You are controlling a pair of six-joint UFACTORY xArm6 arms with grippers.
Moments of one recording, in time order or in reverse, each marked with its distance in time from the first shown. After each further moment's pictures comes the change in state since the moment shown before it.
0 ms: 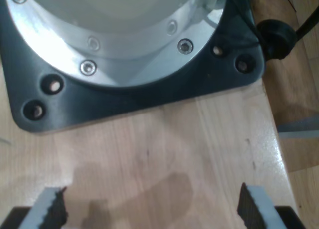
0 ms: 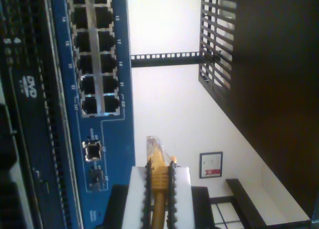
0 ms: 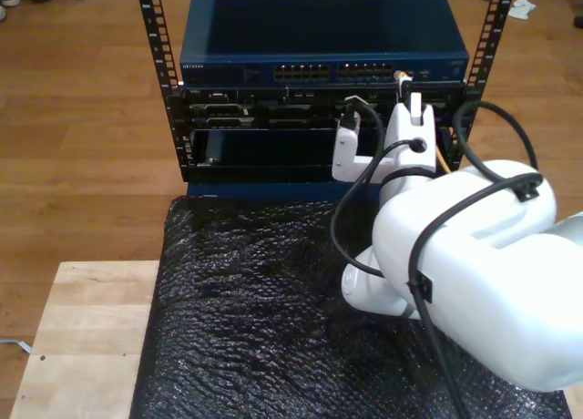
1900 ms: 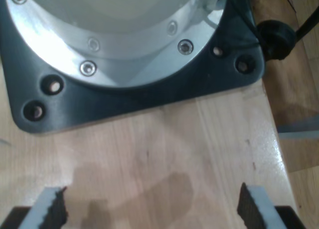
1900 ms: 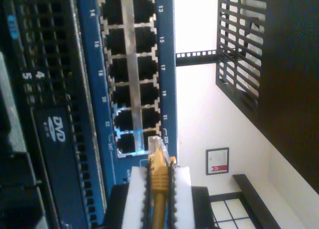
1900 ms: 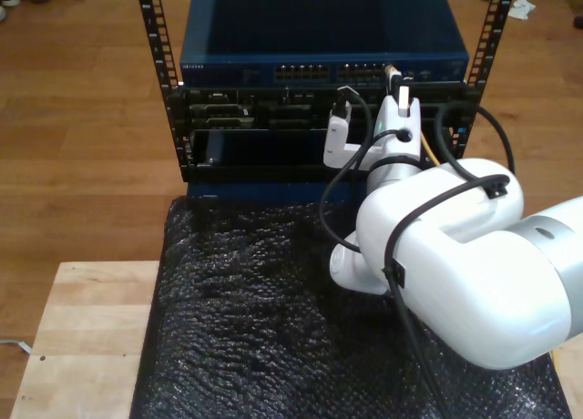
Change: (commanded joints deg) left arm 0.0 0.0 0.0 0.0 0.0 0.0; right arm -0.8 7.2 -10.2 -0.4 2.7 0.1
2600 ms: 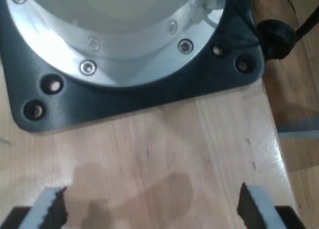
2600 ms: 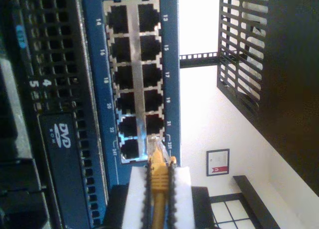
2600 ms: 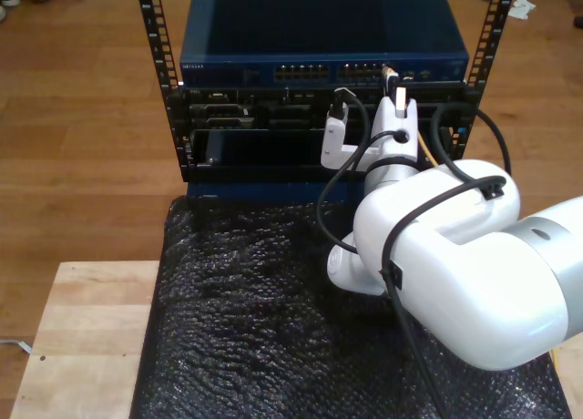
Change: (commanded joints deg) left arm 0.0 0.0 0.0 0.0 0.0 0.1; right arm 0.0 0.4 -0.3 0.3 -0.1 0.0
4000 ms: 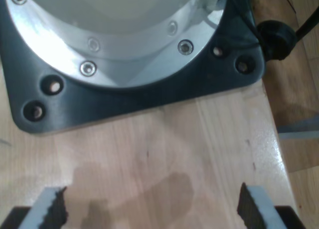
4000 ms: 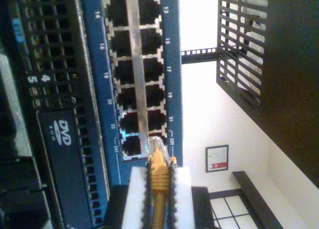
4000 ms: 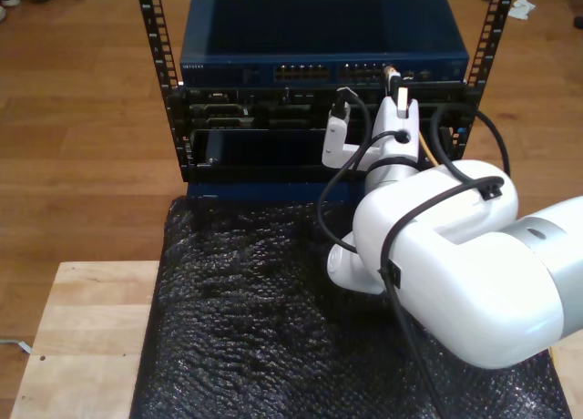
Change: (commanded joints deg) left arm 0.0 0.0 0.0 0.0 0.0 -0.1; right arm -0.3 1.3 -1.8 0.2 -0.1 0.4
